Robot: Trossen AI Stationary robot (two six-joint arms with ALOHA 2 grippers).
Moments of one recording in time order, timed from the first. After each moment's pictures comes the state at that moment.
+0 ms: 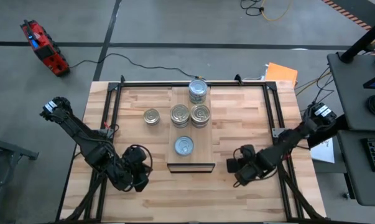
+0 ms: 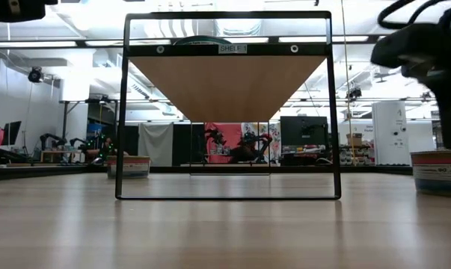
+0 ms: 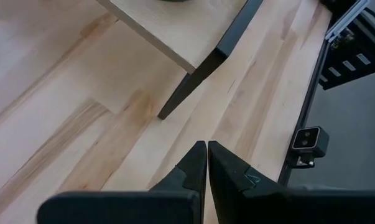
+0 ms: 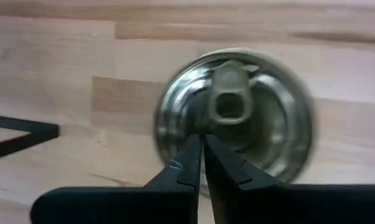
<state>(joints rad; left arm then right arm) -0.74 1.27 1.06 -0.77 -0.49 -1.29 0.60 1.52 0.91 -0.85 0.22 2.11</state>
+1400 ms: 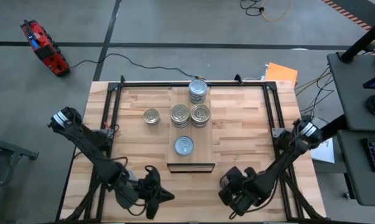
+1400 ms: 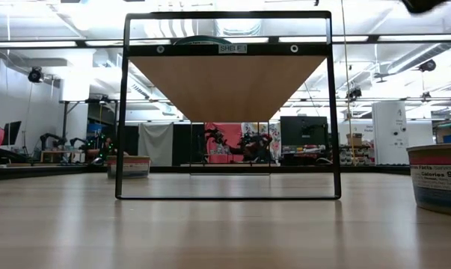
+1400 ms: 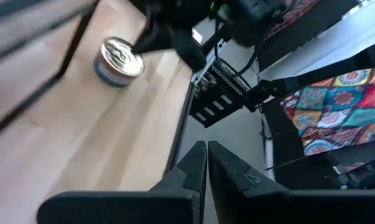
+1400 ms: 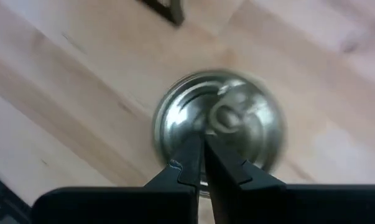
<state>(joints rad) -0.80 1.52 1.06 0.02 -0.56 -1.10 0.77 1.84 1.33 -0.95 0.33 1.71</state>
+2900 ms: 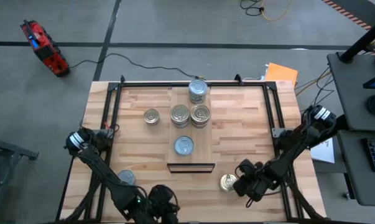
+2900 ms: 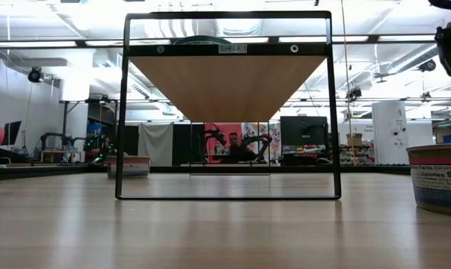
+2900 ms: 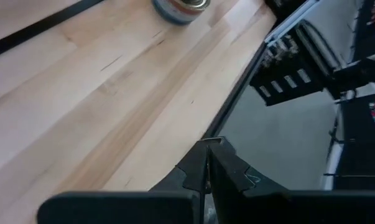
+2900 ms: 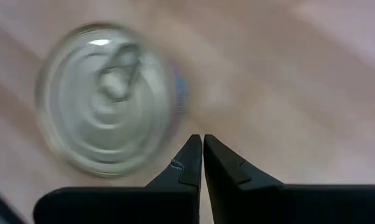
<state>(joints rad) -0.83 1.90 1.52 -0.50 -0.57 -1.49 0.82 1.54 0.85 -0.64 0.25 1.74</state>
